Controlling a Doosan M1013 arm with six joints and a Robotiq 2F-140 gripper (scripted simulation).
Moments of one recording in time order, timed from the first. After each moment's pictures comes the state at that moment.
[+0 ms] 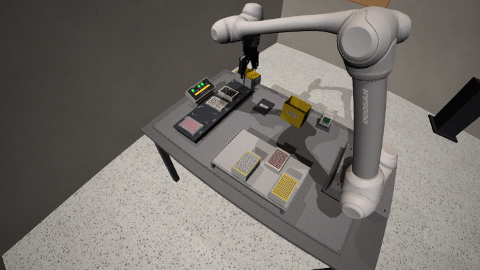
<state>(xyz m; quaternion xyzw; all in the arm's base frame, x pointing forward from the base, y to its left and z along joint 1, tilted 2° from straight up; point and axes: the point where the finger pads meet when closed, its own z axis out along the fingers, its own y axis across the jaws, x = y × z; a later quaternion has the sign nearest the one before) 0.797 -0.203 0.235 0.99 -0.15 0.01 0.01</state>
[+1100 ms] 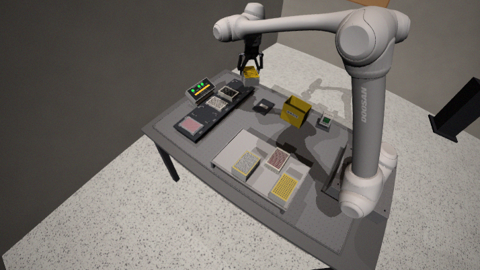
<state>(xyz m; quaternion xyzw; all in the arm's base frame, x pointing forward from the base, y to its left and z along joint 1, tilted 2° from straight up) 0.794 -0.219 0.236 0.91 -0.42 0.01 0.00</state>
